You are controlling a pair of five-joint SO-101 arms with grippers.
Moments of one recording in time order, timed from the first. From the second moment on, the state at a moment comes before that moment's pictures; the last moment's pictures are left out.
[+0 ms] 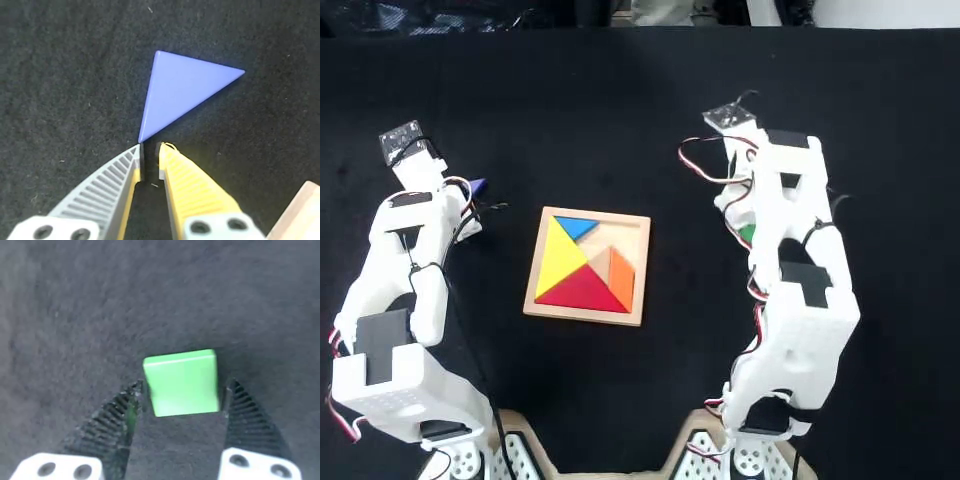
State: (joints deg) left arm -17.1 7.0 31.3 36.6 13.4; right arm 6.4 26.8 -1.5 71.9 34.8
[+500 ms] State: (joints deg) left arm -17.1 7.0 31.3 36.6 13.4; right arm 6.2 28.5 -0.7 69.3 37.4
